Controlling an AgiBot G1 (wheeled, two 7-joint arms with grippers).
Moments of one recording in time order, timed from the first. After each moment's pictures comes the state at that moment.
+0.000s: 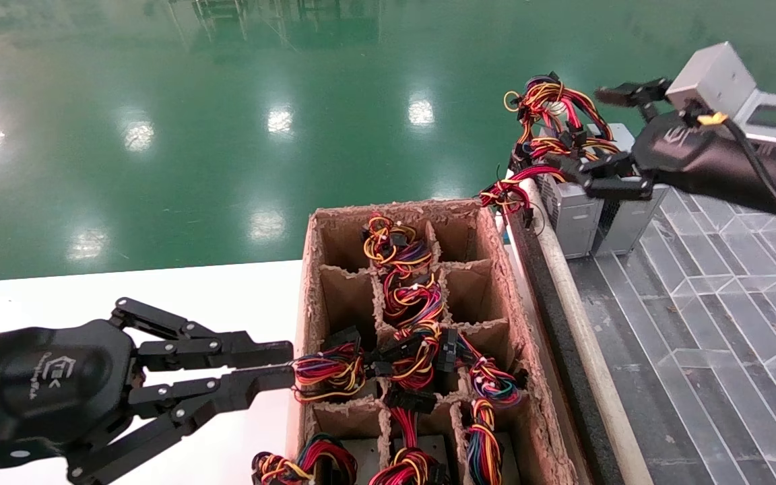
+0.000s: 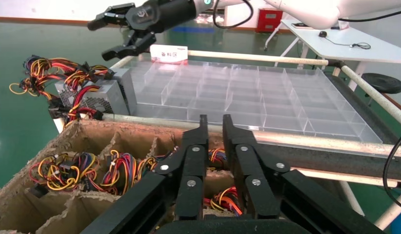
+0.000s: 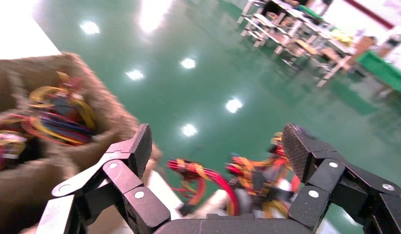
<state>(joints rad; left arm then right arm) -1.10 0.57 0.39 -1.26 0.66 1.45 -0.13 1.46 -0.73 -0.36 0.93 -1.28 -1.08 0.01</state>
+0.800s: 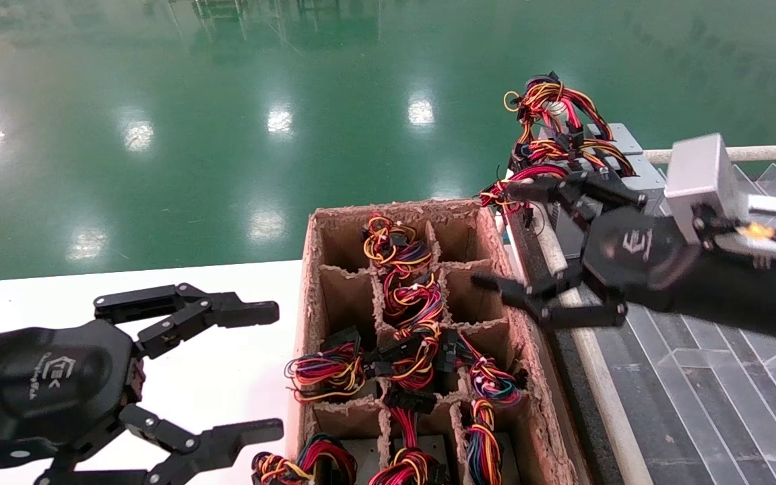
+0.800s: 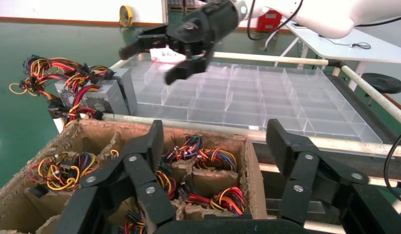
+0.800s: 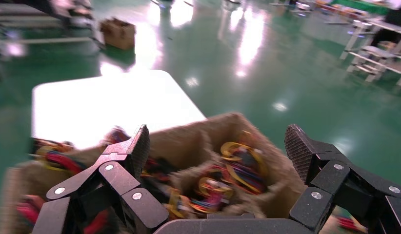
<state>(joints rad) -1.10 0.57 0.39 -1.26 0.66 1.45 -0.13 1.24 -0.66 -0.31 1.14 -0.96 -1.32 0.11</state>
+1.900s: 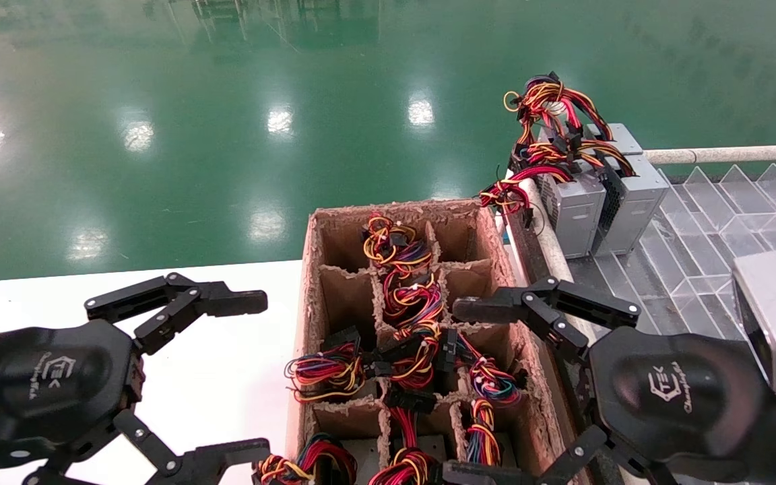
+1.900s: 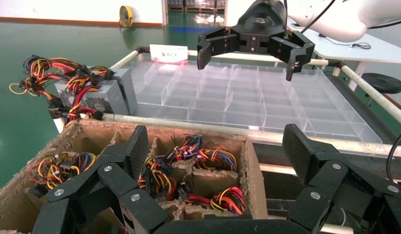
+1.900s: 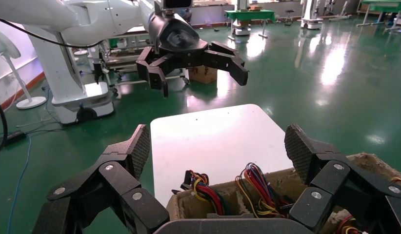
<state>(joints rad) -1.10 0.57 0.39 -1.26 0.66 1.45 -0.13 1.06 -0.61 -0.28 1.29 -0.72 -1.51 0.19</state>
